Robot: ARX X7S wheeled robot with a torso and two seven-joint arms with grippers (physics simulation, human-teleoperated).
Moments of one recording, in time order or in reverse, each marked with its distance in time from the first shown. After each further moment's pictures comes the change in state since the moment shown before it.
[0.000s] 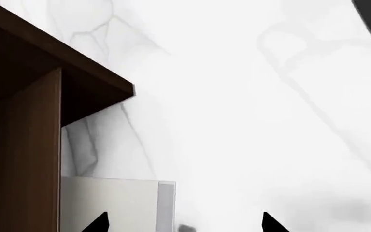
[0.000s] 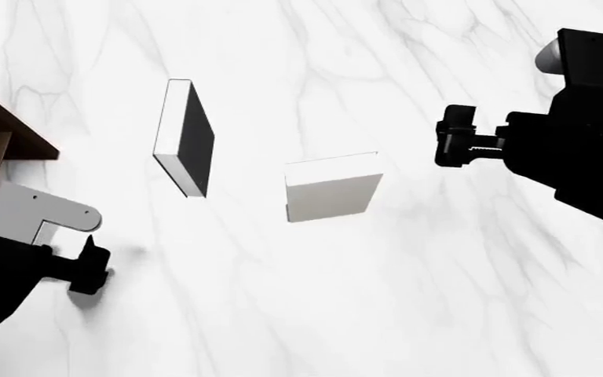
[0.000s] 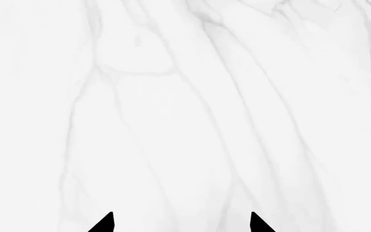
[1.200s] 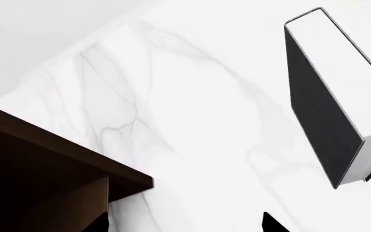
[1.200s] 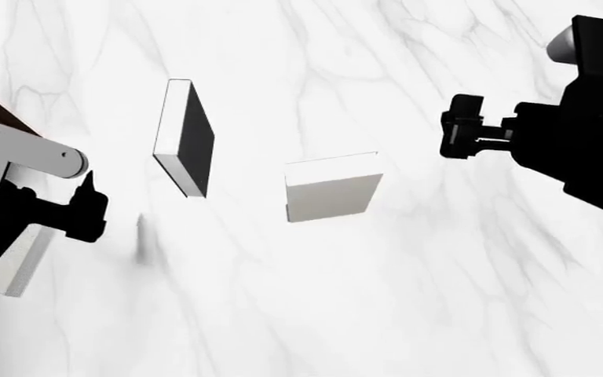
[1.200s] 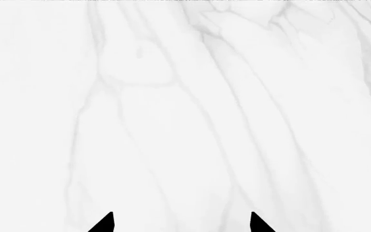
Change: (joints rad) left arm -0.189 -0.026 -0.101 0.170 -0.107 -0.089 -0.023; right arm 0.018 0.011 0.011 -0.007 0.021 -0.003 0.011
